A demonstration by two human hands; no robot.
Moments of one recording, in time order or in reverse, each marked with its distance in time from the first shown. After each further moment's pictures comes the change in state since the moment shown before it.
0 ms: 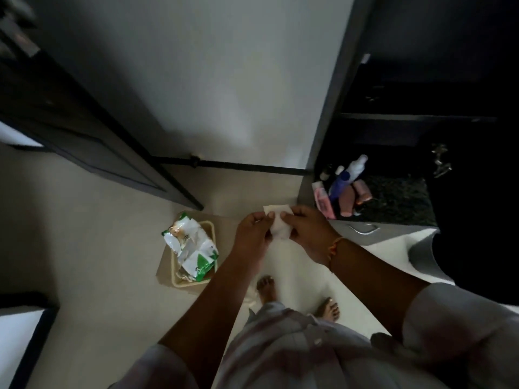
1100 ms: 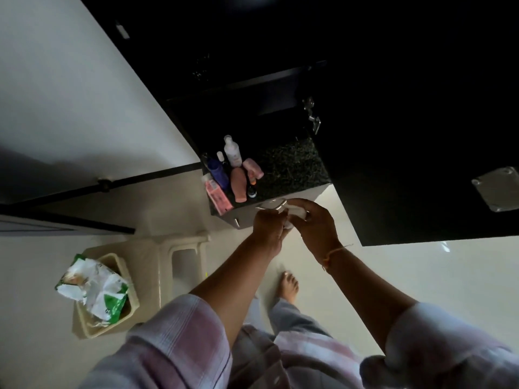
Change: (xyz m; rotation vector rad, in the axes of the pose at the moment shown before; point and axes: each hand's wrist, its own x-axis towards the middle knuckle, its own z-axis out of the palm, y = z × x) left_hand 0.034 -0.177 0.255 0.347 -0.101 -0.306; right_hand -0.032 0.058 -0.274 -0.260 0.491 -0.315
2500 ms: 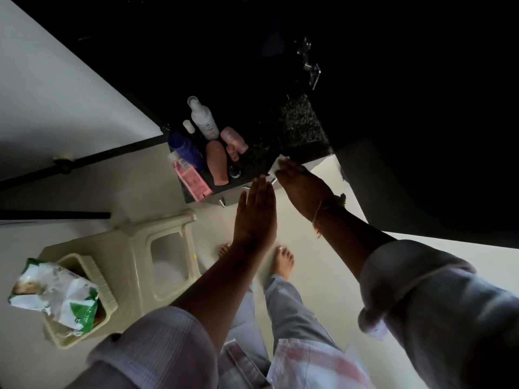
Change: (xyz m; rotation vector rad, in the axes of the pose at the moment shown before) left_hand 0.074 -0.057 -0.039 1.732 0.054 0.828; right_hand 0.098 0.056 0.016 -1.621 -0.196 -0.638
